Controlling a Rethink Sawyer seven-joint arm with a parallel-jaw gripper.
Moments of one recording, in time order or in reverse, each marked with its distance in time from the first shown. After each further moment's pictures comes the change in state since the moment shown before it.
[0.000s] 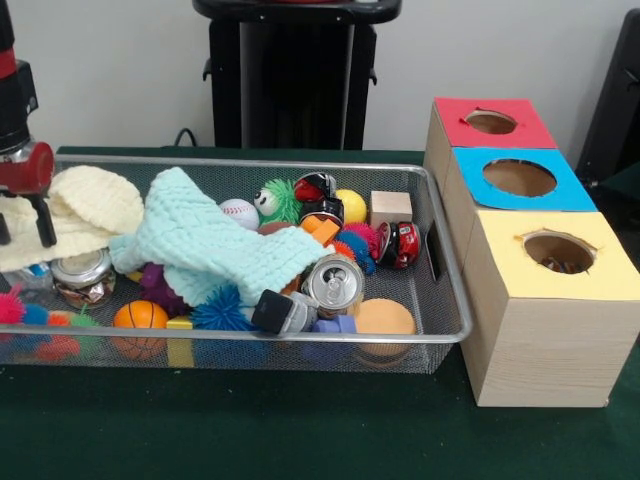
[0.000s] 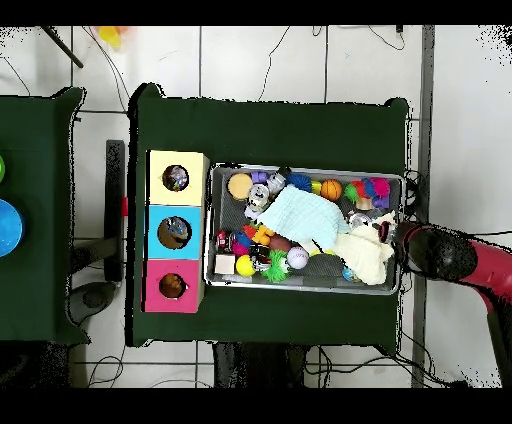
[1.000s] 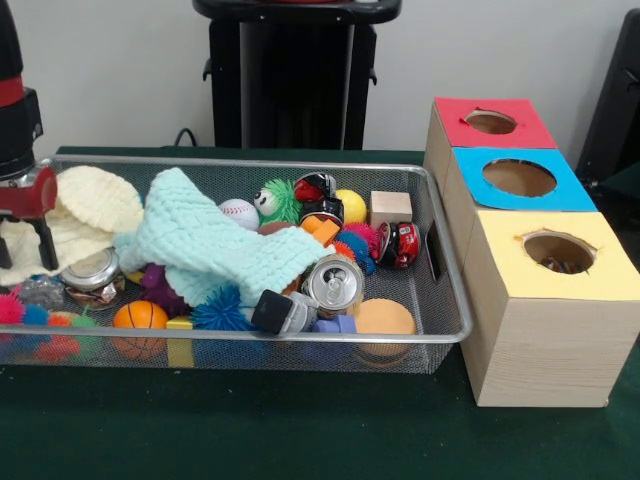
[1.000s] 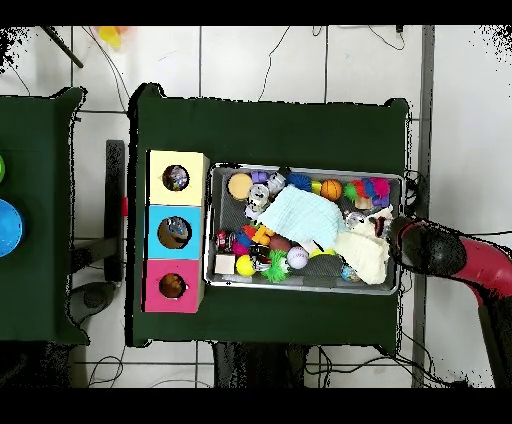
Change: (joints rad) arm 0.009 0.056 0.002 -0.036 -0.041 -0.061 0.000
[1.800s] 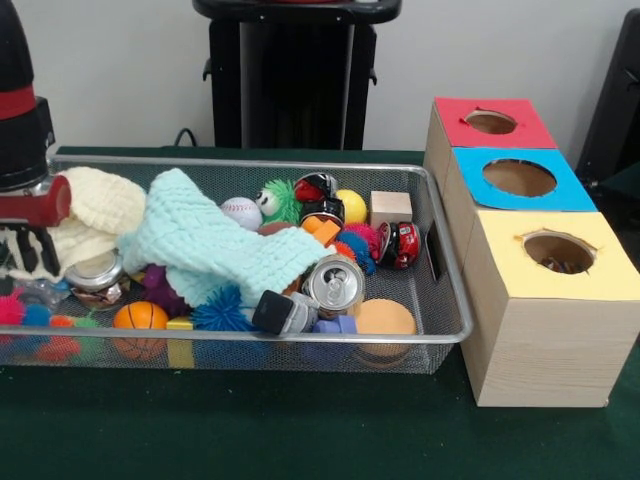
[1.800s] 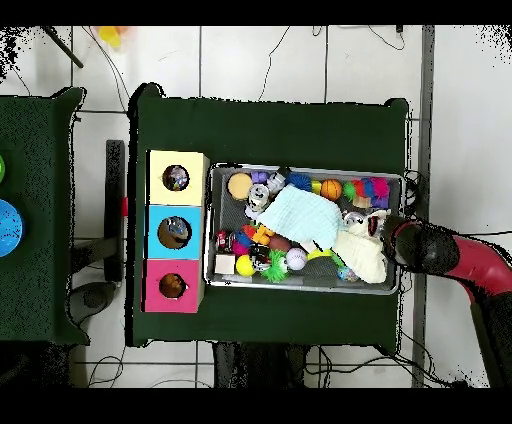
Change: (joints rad) arm -0.005 0.035 0.014 0.002 -0.009 -0.001 0.000
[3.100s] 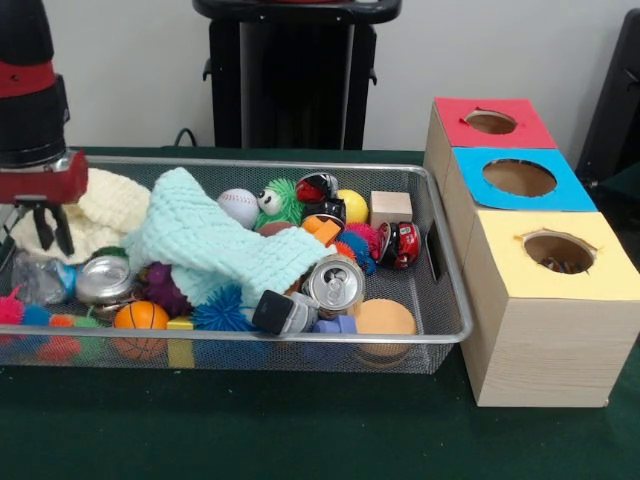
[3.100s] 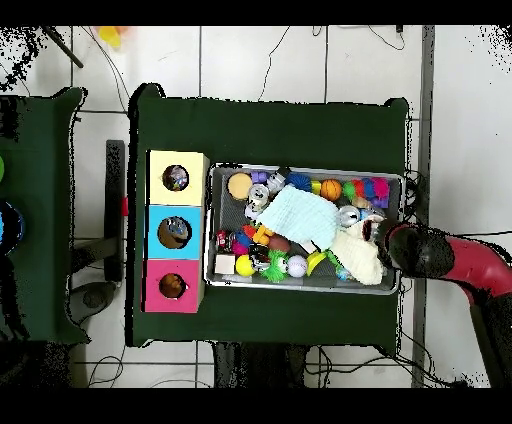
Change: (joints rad) arm 0.040 -0.100 -0.010 0.087 0.009 -0.004 0.000
